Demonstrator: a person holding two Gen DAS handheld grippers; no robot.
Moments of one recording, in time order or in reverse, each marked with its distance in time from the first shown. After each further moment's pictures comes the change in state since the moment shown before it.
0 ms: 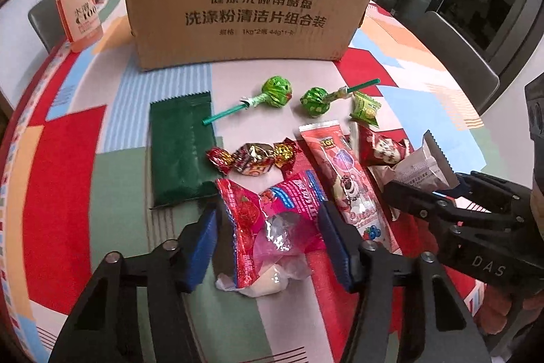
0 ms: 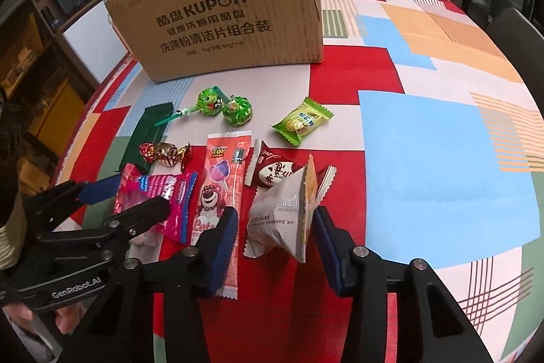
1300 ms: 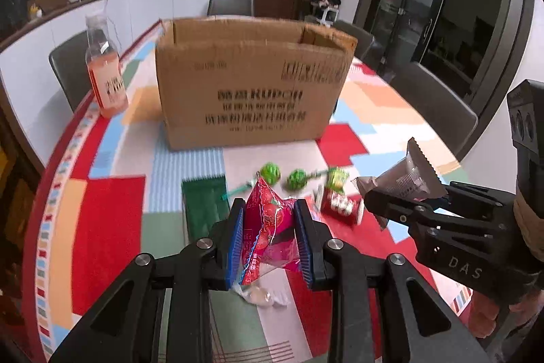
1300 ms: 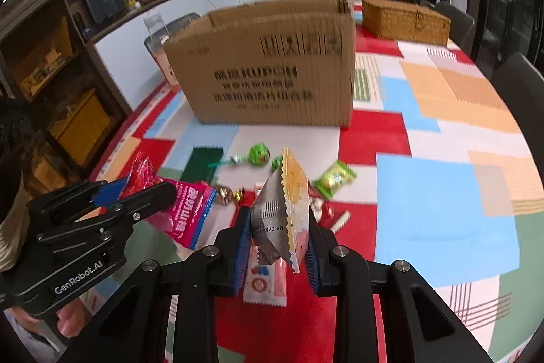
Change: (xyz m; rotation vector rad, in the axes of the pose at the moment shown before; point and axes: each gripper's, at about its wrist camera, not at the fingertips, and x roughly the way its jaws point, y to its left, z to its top) left arm -0.091 -0.010 0.020 0.031 -0.269 0.025; right arm -0.060 0.032 0.023 -0.086 -0.160 0.042
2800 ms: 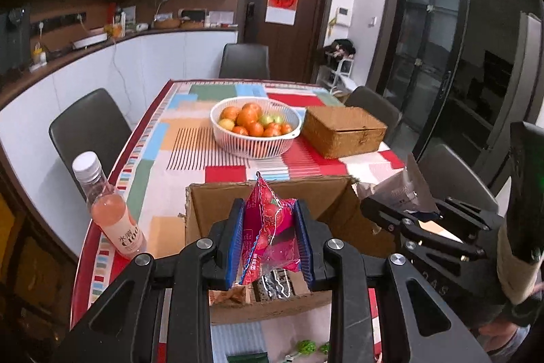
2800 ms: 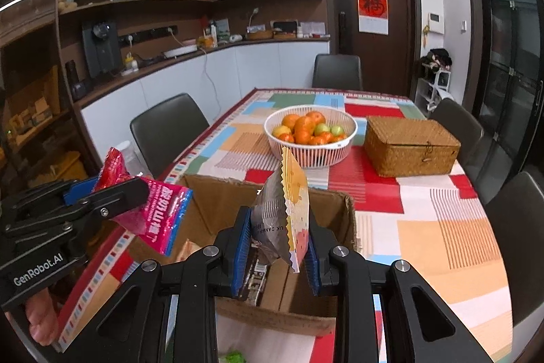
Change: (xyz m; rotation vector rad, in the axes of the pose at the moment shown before) left arm 0.038 0.047 0.200 -0.014 -0.157 0.053; right arm 0.023 0.000 0.203 -0.084 -0.270 -0.064
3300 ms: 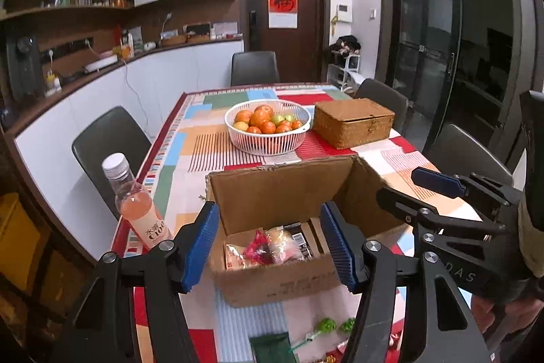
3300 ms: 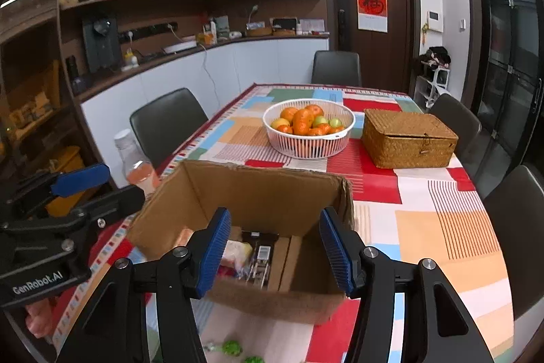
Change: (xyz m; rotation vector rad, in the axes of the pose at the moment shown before) left arm -0.050 -0.021 -0.037 0.108 -0.049 0.092; right arm -0.020 -0.001 -0.021 -0.007 -0.012 -0.003
